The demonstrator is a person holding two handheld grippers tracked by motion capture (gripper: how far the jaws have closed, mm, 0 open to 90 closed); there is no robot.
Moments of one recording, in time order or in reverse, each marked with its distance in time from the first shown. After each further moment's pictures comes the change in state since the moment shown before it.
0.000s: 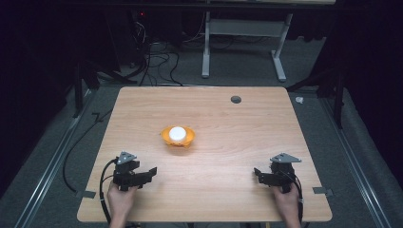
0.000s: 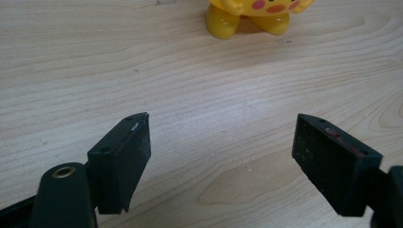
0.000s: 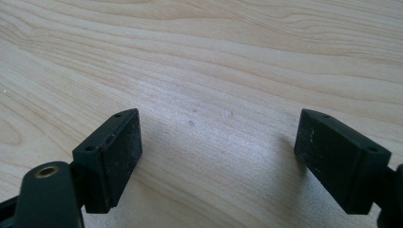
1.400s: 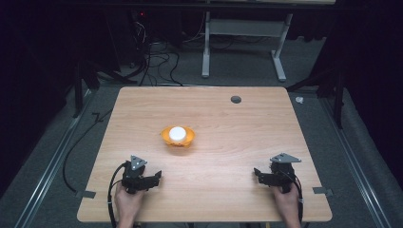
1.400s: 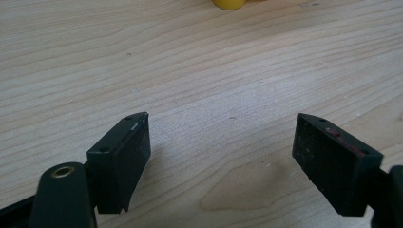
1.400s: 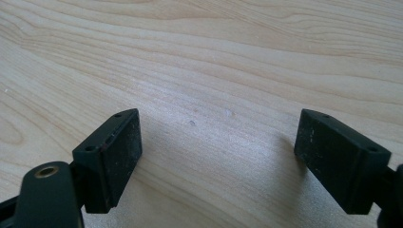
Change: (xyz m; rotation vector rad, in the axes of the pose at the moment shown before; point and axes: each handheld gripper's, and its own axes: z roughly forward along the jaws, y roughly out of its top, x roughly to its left) left arm -0.015 -0.014 0.025 0.020 0.120 0.106; right arm 0.000 0.000 0.000 0.001 0.003 -0.003
